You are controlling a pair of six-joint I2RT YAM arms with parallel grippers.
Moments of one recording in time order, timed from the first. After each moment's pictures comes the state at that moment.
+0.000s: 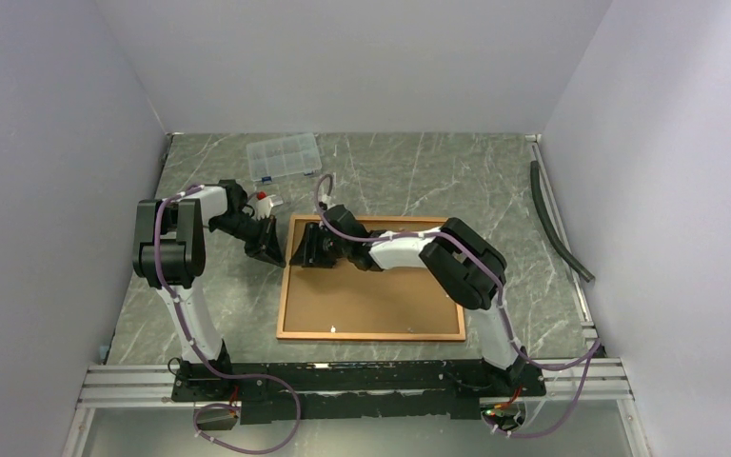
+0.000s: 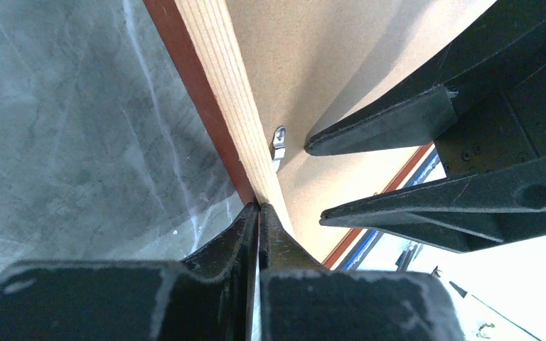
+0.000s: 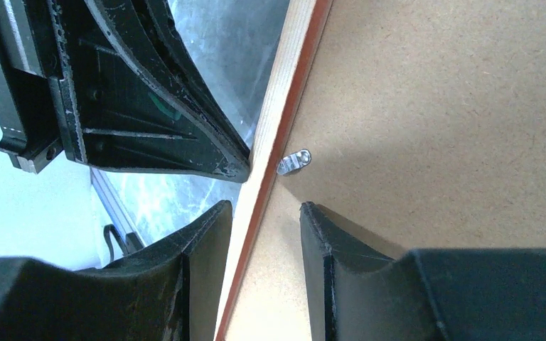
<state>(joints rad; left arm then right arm) 0.01 1.98 1.21 -0.87 0.79 0.27 0.88 2.10 1.25 0.25 -0.26 0.91</state>
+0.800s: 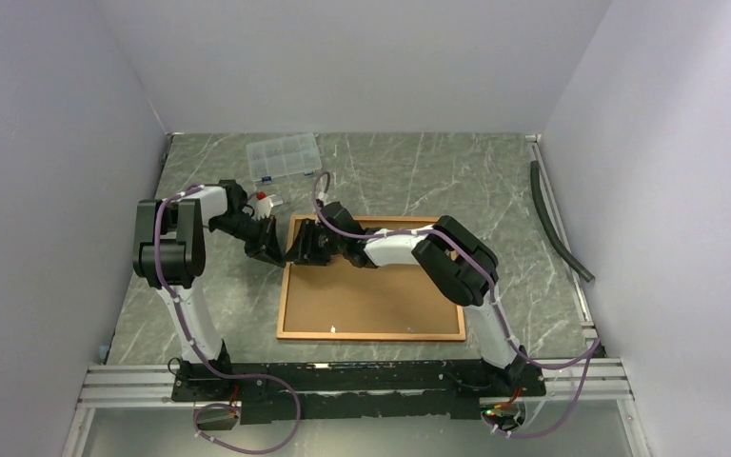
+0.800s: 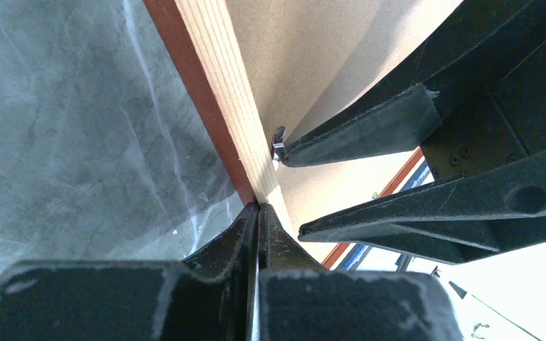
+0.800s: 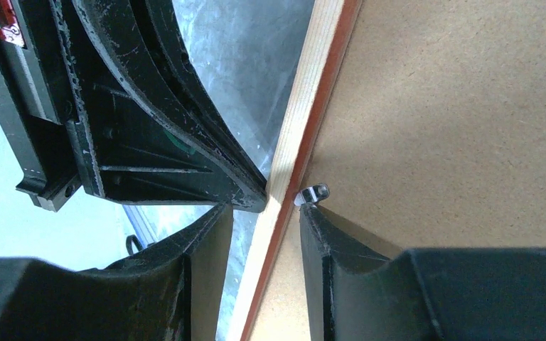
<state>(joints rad) 0.01 1.98 1.21 -0.87 0.79 0.27 0.88 2.16 1.30 0.29 -0.29 0.97</state>
